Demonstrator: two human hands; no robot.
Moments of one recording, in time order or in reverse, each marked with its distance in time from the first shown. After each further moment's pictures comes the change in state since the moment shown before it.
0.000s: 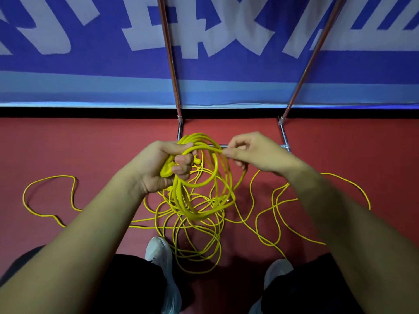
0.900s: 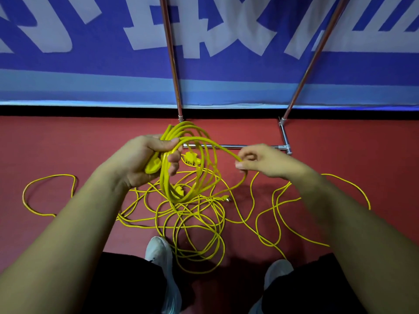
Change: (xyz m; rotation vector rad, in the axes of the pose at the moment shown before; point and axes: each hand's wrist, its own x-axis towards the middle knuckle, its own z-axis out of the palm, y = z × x) left_hand -0.019 0.019 -0.008 0.134 0.169 0.070; right_hand -0.004 0.027 -0.013 -0.232 -0.101 0.072
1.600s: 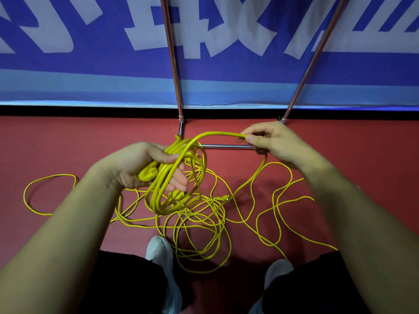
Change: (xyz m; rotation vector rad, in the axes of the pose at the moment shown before) left_hand 0.006 -0.013 -0.037 0.232 0.121 -0.154; right_hand -0.005 -0.028 -0.023 0.319 0.193 -0.182
